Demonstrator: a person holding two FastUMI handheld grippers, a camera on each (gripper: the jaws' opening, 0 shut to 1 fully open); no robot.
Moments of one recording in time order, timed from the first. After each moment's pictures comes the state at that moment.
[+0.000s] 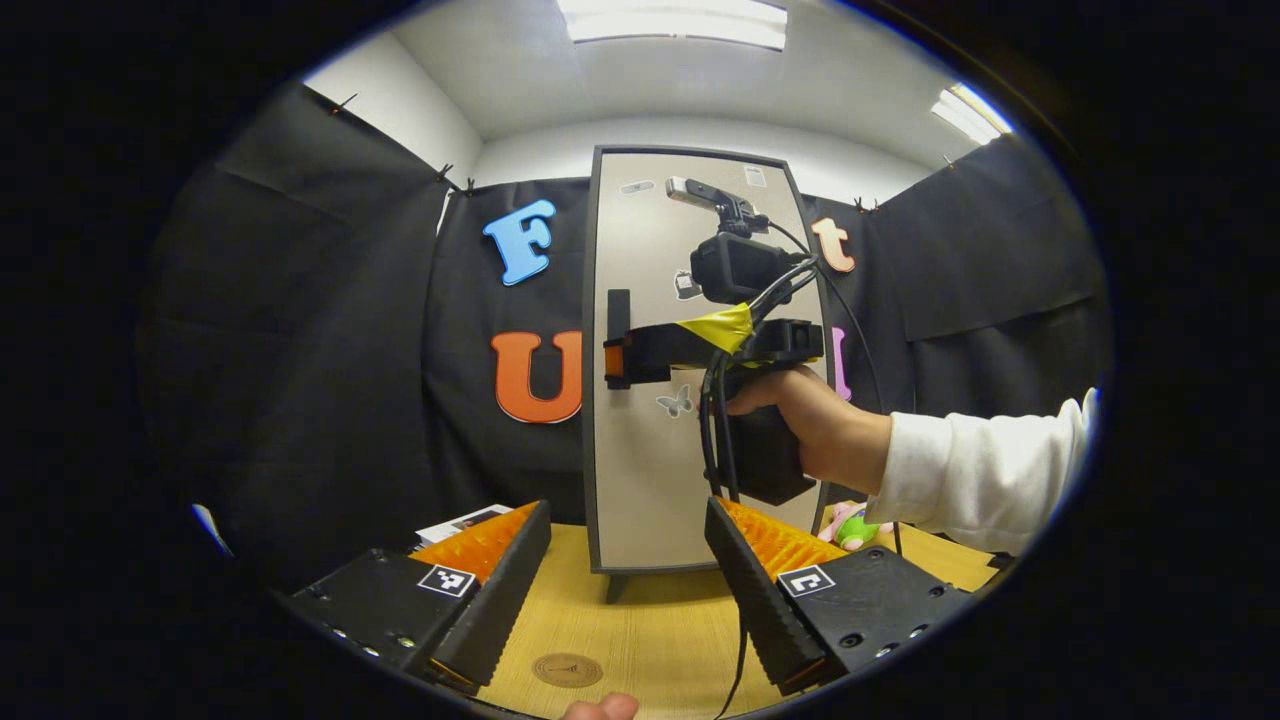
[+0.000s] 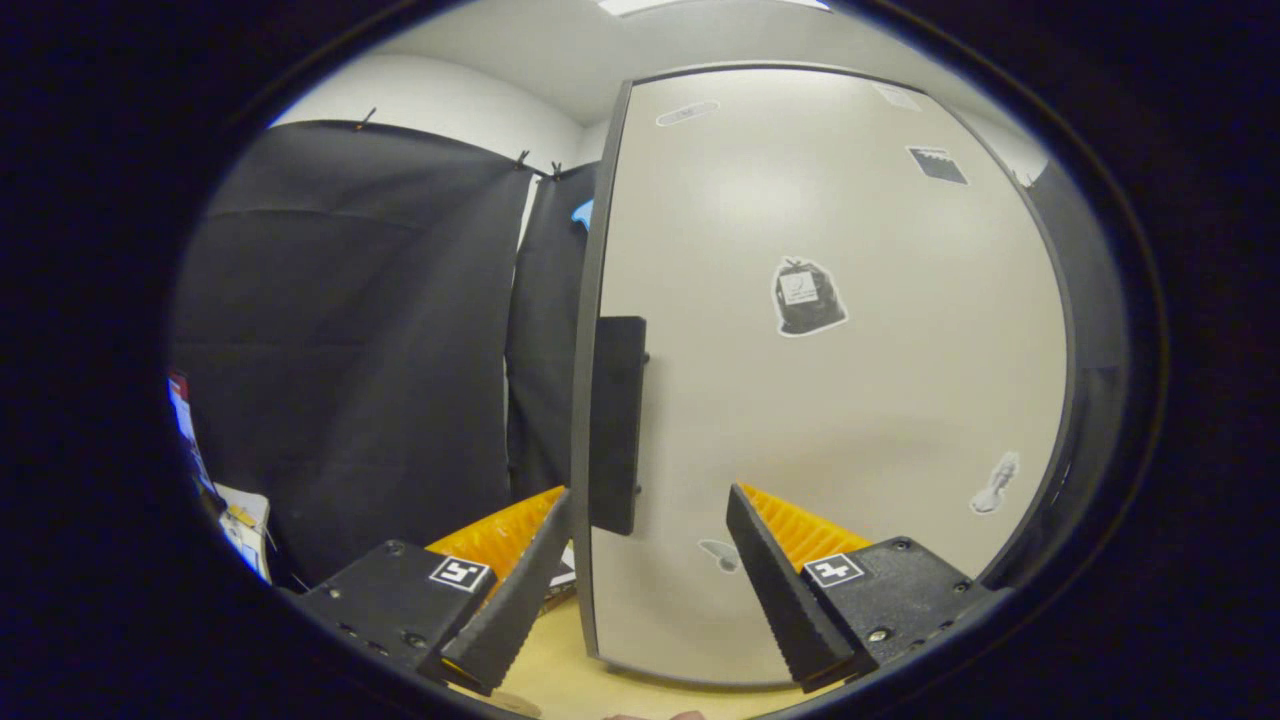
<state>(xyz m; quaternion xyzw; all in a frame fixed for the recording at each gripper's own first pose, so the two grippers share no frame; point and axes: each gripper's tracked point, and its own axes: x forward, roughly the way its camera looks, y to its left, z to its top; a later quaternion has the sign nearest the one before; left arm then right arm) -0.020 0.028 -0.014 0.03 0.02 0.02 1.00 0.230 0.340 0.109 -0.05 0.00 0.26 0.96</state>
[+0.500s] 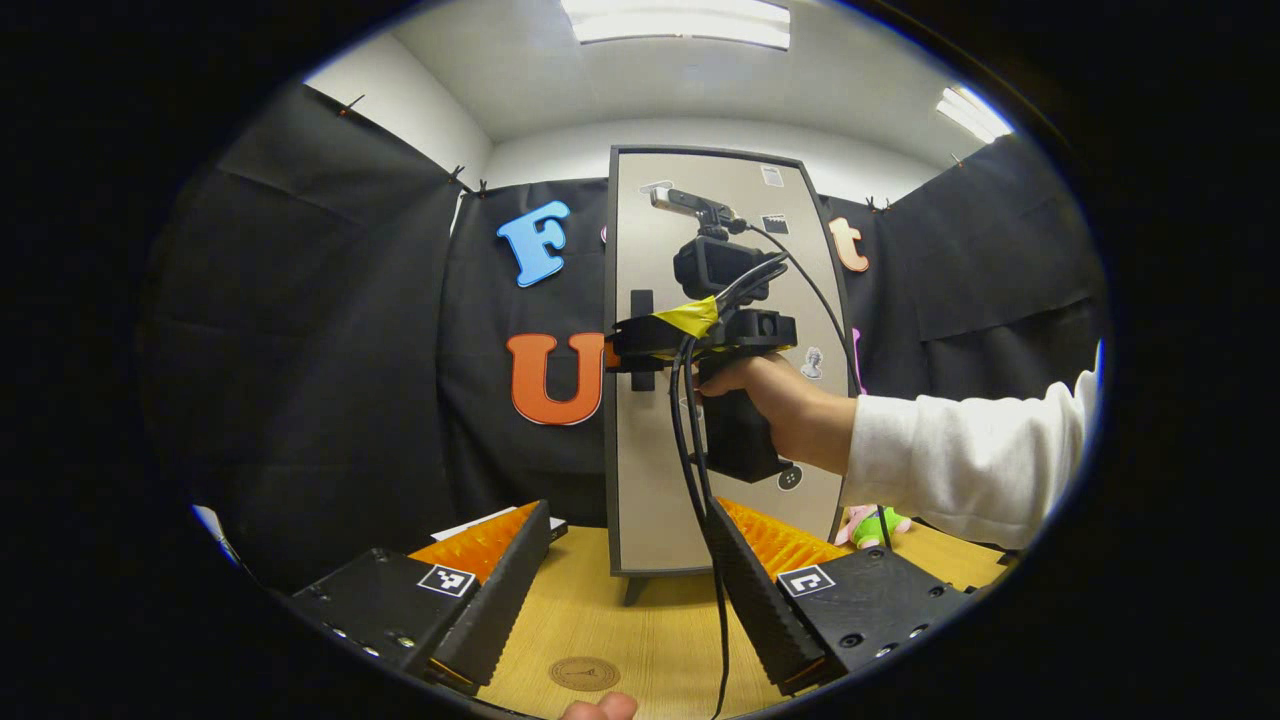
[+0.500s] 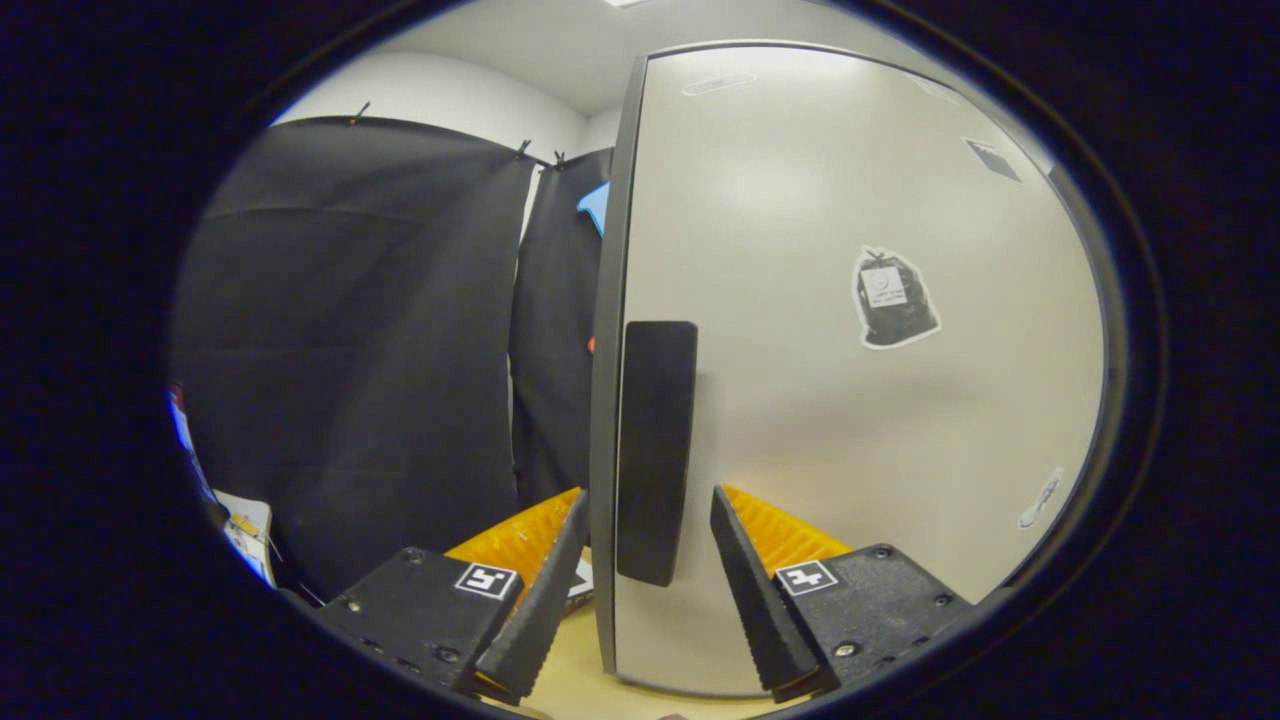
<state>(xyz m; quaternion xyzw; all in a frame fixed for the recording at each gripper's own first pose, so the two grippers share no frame) -0.017 0.046 -0.011 0.03 0.01 0.04 1.00 0.253 0.379 0.113 -0.06 0.01 0.27 0.96</state>
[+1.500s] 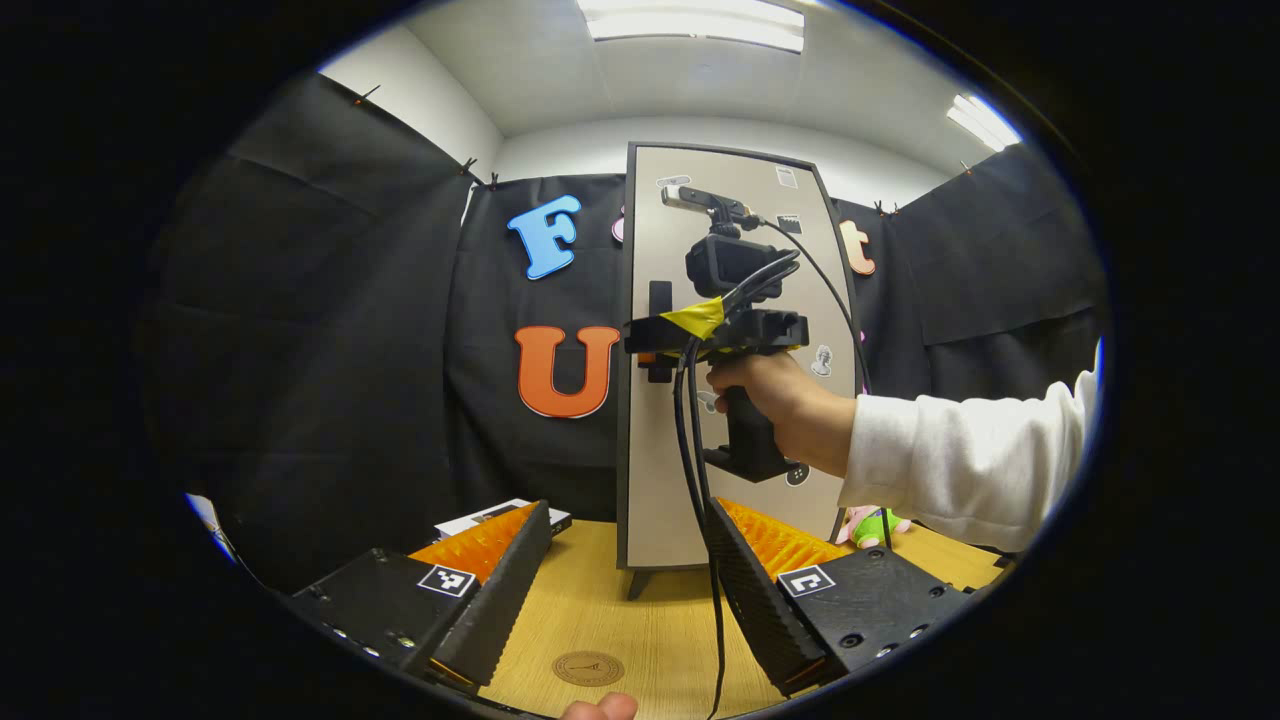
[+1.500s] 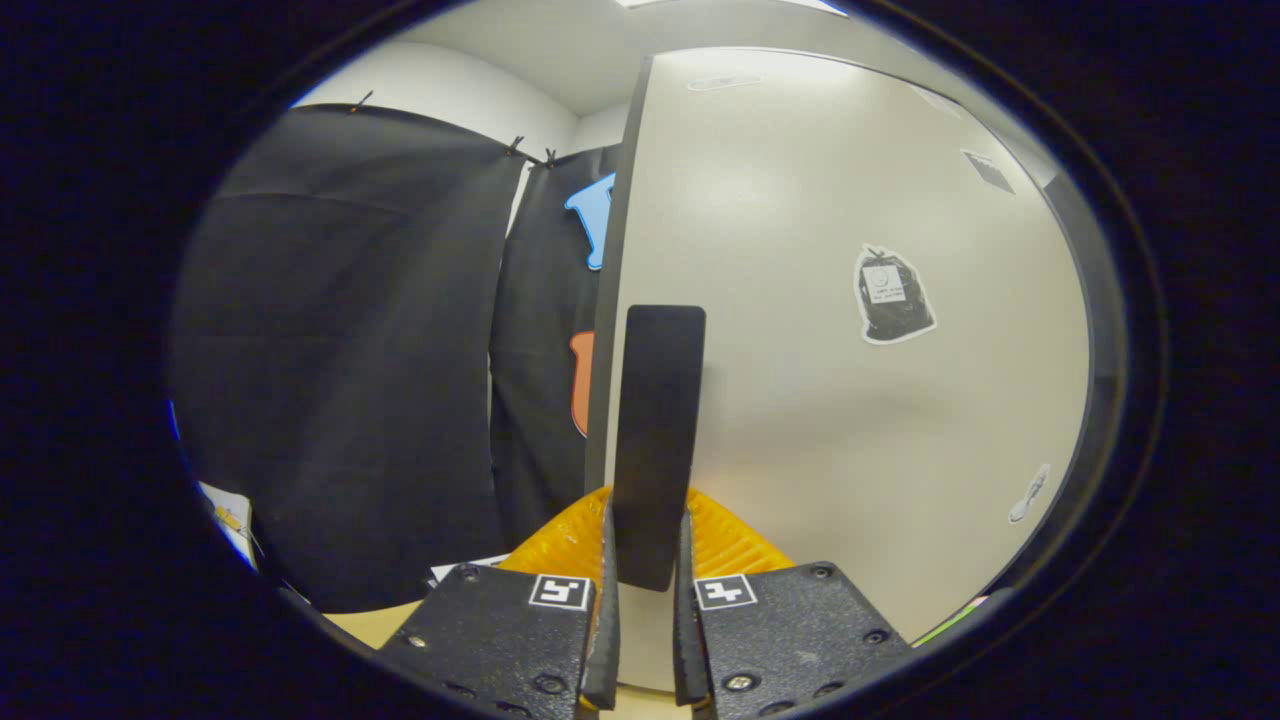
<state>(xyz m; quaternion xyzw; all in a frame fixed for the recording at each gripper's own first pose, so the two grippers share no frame) -0.026 0.063 -0.023 0.02 0.02 0.04 1.00 0.252 0.371 0.112 -0.07 0.00 0.22 0.97</state>
